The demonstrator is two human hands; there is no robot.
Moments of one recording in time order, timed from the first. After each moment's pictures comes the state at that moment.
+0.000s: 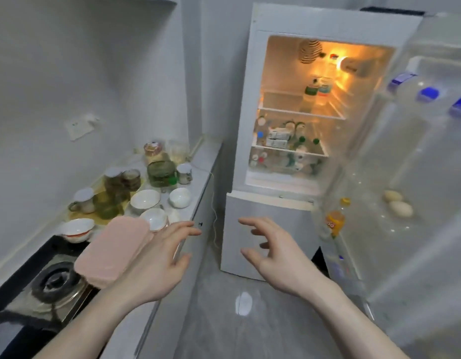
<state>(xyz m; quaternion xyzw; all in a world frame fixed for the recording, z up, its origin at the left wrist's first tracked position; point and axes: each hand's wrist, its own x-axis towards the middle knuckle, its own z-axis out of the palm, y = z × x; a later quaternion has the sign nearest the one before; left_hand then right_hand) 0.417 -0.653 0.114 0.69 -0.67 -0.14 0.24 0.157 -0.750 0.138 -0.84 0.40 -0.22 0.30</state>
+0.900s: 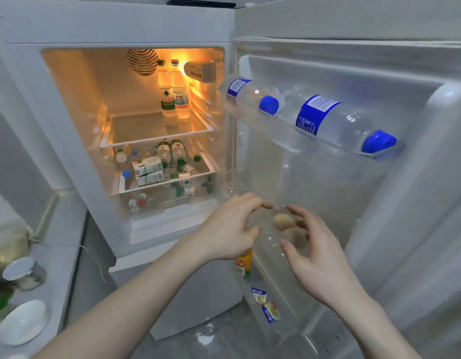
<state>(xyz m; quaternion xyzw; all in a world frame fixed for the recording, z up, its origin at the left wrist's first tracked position) 0.100 -1.027 0.180 0.34 -0.90 -0.16 0.21 -0.078 -0.912 0.160 -0.61 0.66 -0.41 0.11</state>
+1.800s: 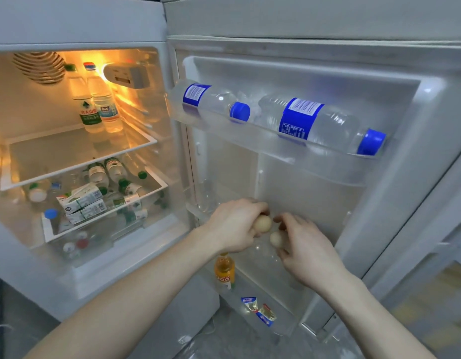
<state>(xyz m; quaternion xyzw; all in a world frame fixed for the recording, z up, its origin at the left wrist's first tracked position) 0.036 -1.099 0.174 0.17 -0.97 -0.08 0.12 -0.081 -0.949 0.151 -0.53 0.83 -0.17 0.01</state>
